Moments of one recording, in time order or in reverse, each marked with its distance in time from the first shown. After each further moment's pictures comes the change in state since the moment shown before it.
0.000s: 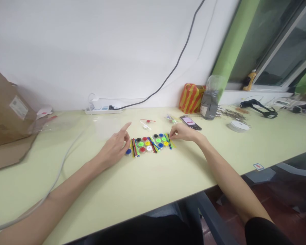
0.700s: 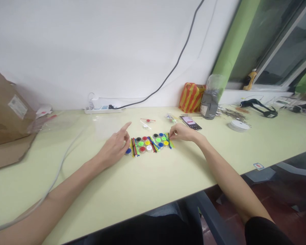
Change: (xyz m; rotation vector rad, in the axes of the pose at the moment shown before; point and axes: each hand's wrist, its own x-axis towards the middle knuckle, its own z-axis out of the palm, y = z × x) left_hand 0.000 0.000 0.000 -0.003 -0.024 -0.015; right_hand 0.001 0.000 0.005 0.008 0.005 0.034
